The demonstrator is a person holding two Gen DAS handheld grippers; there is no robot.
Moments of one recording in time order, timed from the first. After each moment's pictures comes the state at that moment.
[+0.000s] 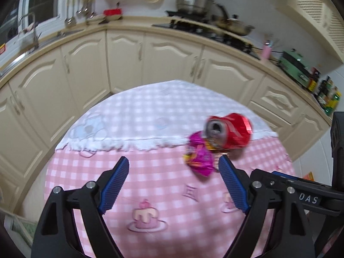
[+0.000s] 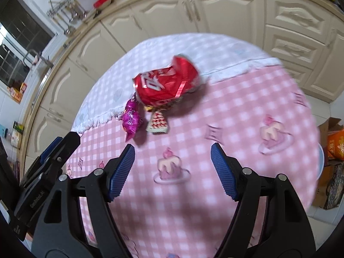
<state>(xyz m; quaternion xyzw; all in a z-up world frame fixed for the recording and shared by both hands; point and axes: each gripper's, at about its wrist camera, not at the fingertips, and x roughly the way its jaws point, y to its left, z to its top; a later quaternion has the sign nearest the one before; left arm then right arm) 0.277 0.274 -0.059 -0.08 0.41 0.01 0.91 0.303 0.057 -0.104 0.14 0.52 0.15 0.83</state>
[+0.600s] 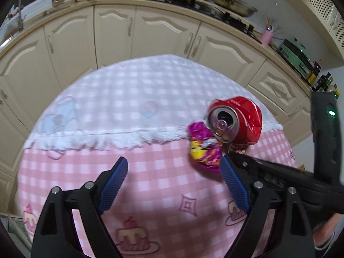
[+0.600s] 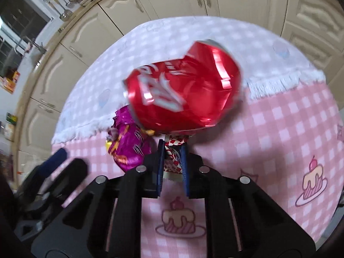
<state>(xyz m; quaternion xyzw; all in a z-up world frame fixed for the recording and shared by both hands) 0.332 0.266 -0.105 -0.11 0.47 -0.04 0.87 0.356 0.072 -0.143 0.13 0.55 0.16 0.81</state>
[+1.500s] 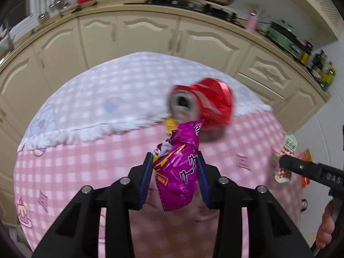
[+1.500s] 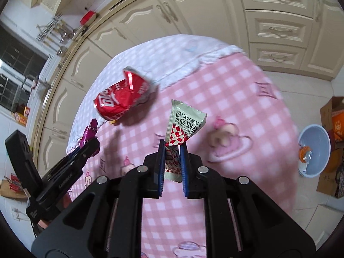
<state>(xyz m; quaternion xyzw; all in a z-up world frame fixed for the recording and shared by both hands) 0.313 0.194 -0.099 -0.05 0.47 -0.06 0.88 0.290 -0.062 -0.123 0.23 0.51 0.12 0.82</state>
